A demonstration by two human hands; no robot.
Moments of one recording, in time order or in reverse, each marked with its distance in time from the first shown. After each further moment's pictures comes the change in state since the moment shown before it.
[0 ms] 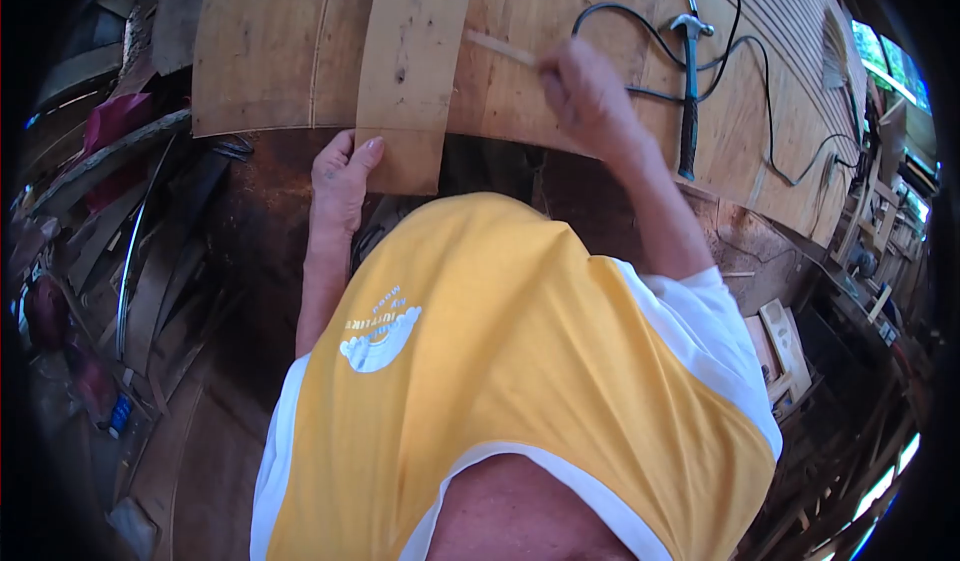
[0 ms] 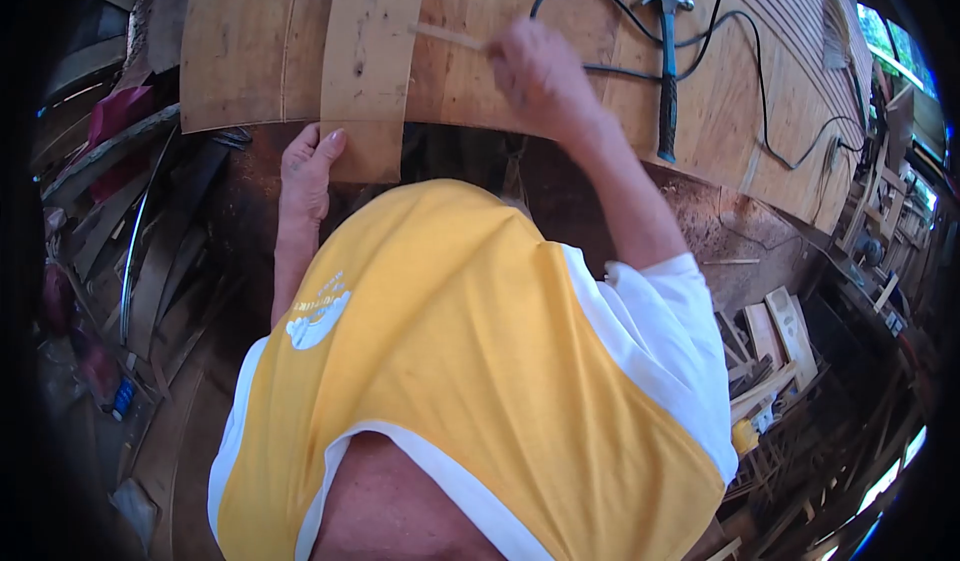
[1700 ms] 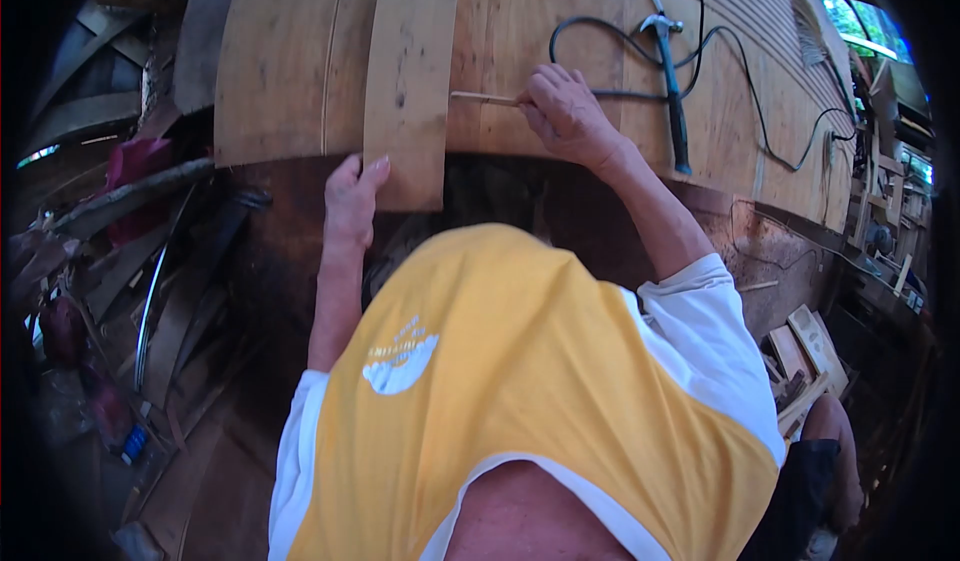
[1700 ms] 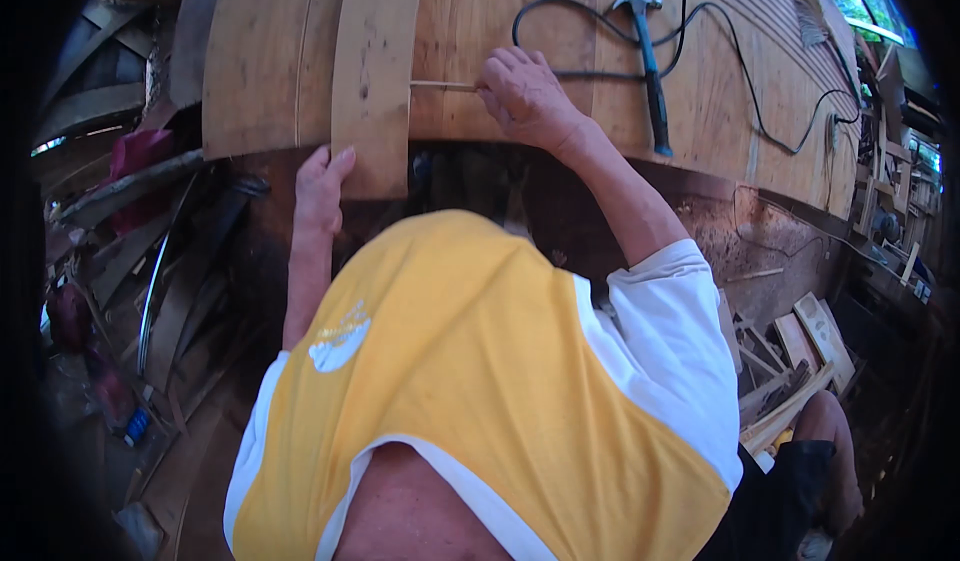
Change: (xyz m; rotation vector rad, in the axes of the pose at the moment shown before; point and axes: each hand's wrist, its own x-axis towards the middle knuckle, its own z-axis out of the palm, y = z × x) left_hand 0.006 -0.002 -0.001 0.114 0.006 0.062; right_hand -0.018 -0.008 0.006 -0.072 -0.080 0.001
